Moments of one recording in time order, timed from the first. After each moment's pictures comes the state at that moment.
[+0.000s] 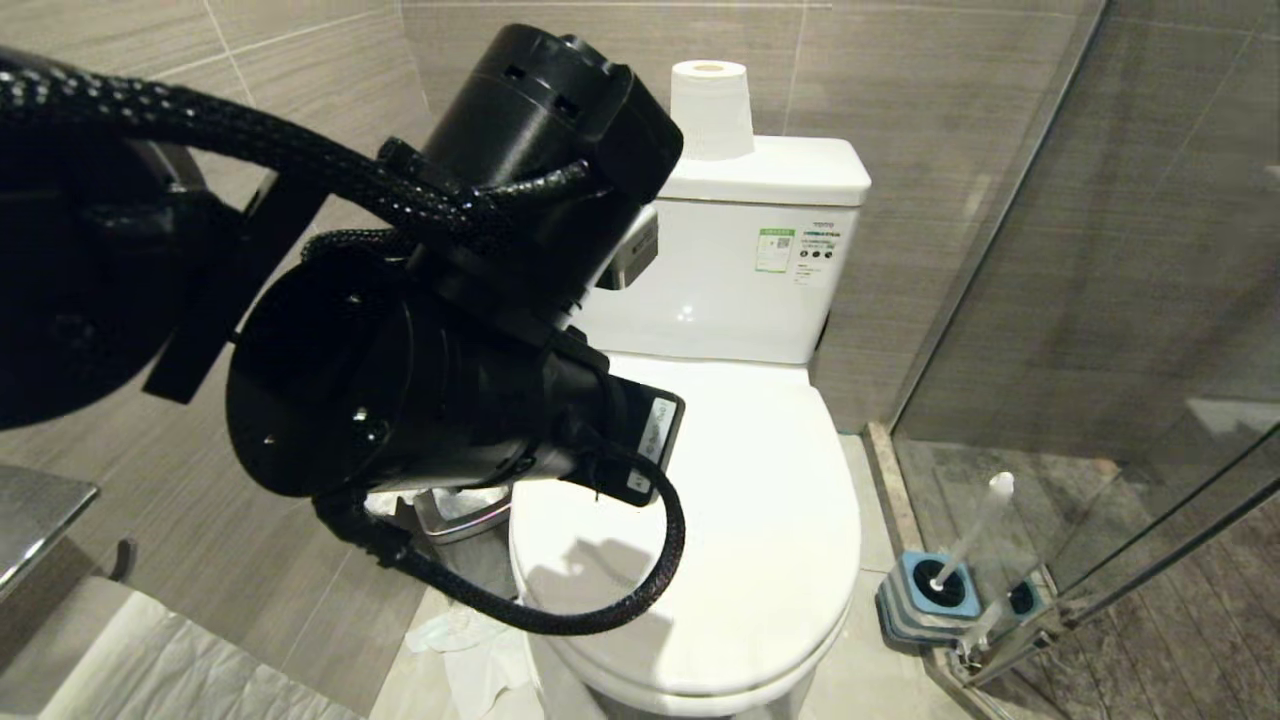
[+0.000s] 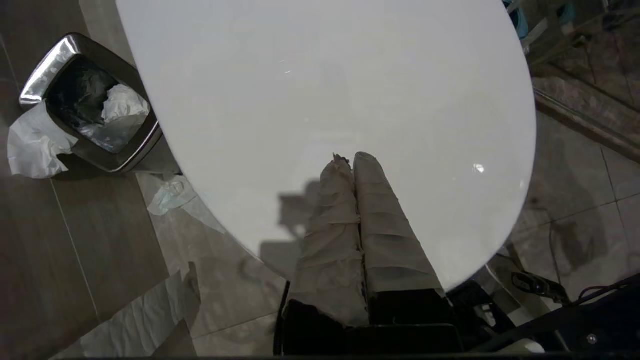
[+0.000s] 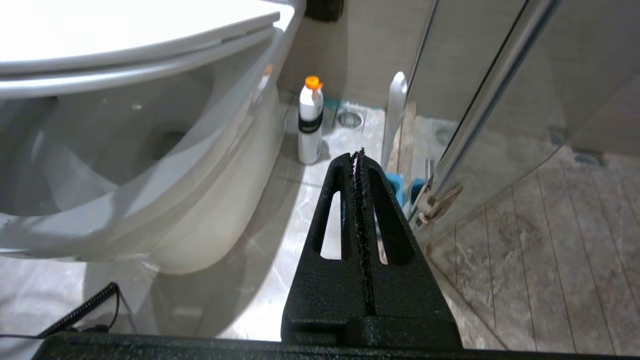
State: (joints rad) left arm -1.00 1.70 -1.65 0.66 0.45 -0.30; right arm 0.00 0.00 0.00 0.00 0.02 -0.02
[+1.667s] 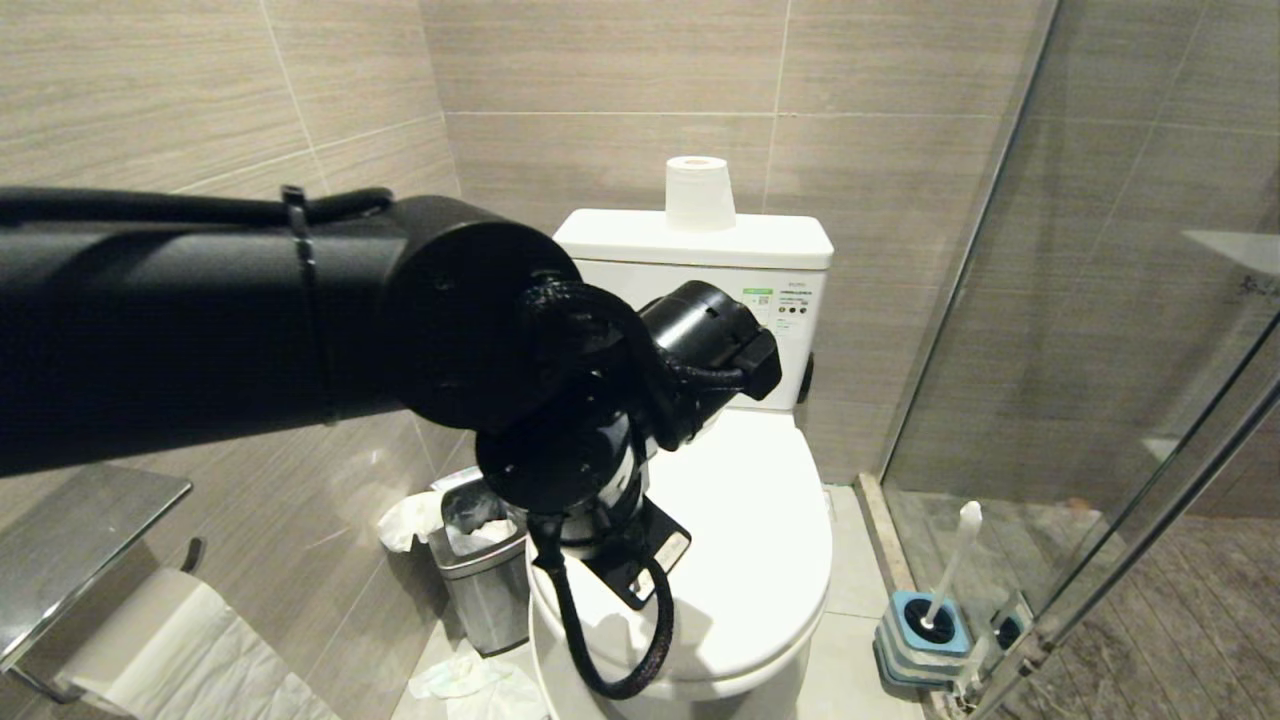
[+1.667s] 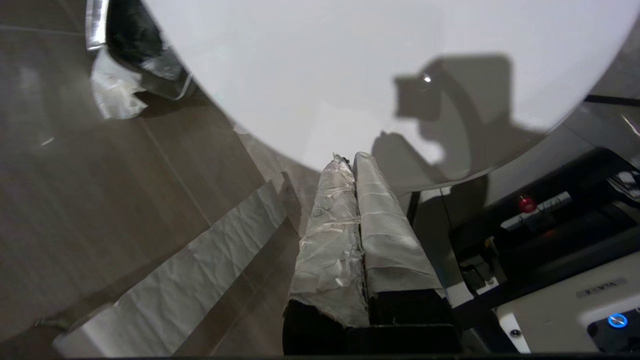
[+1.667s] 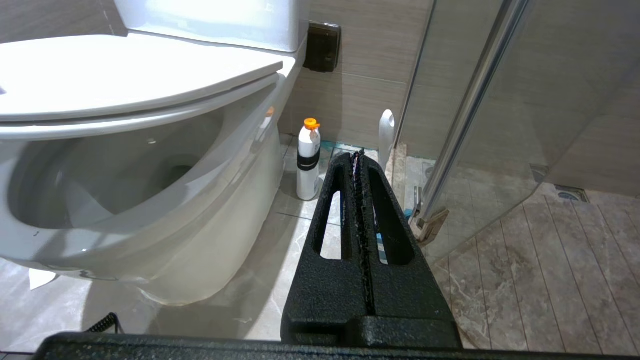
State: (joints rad) left arm -0.95 1.99 -1.83 1.01 0.39 -0.13; right arm 0.00 0.00 0.00 0.00 0.02 -0.02
